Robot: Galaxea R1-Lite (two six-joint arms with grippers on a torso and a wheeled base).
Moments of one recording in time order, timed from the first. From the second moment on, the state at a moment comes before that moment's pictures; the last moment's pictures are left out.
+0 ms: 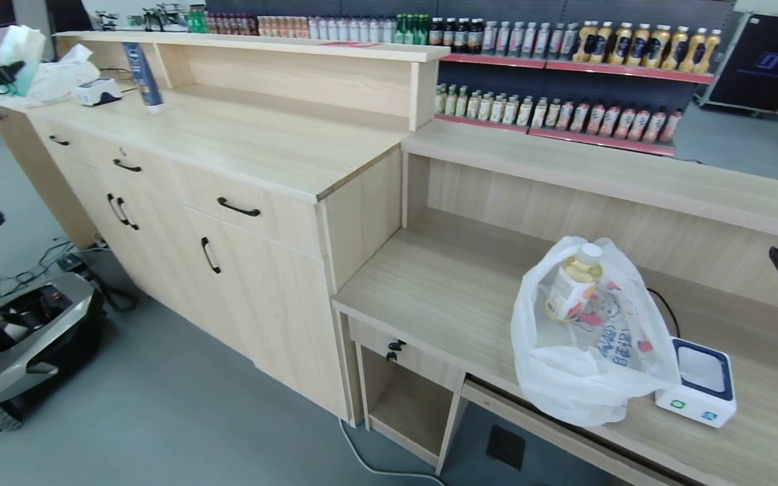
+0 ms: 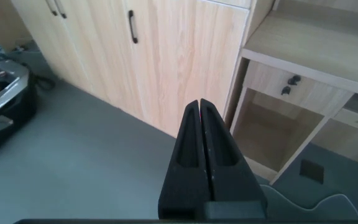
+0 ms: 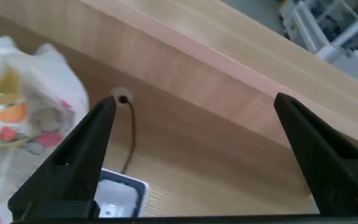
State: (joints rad) left arm 0.00 0.00 0.00 0.00 0.01 0.01; right arm -0.43 1.51 -0.53 -1.00 0.05 -0.42
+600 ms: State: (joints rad) left arm 0.00 0.00 0.00 0.00 0.01 0.01; right arm -0.63 1.53 -0.51 -0.85 0.05 -0.34
